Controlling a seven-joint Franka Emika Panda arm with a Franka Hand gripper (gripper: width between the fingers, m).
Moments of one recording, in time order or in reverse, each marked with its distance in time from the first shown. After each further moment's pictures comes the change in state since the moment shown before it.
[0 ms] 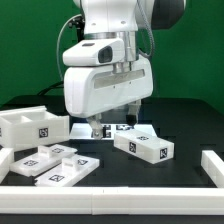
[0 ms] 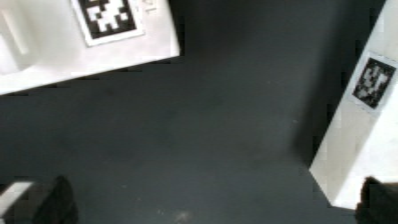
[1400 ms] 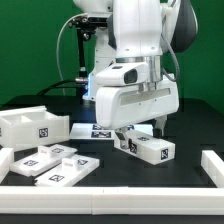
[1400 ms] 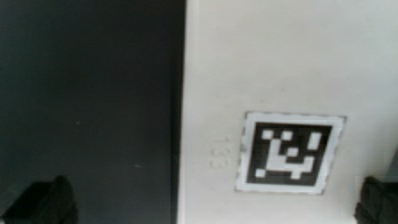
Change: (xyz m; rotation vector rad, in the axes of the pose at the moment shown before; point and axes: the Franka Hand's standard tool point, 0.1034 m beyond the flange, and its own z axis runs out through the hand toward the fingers) arm -0.001 -0.077 0.044 -0.022 0.029 0.117
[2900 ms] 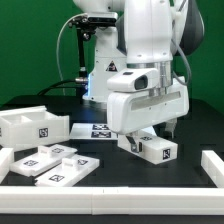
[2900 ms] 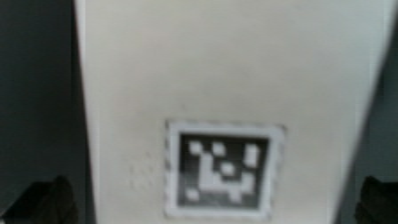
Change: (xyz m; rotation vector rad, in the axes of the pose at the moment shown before) arm 0.002 -0.021 0.016 0.012 0.002 0.039
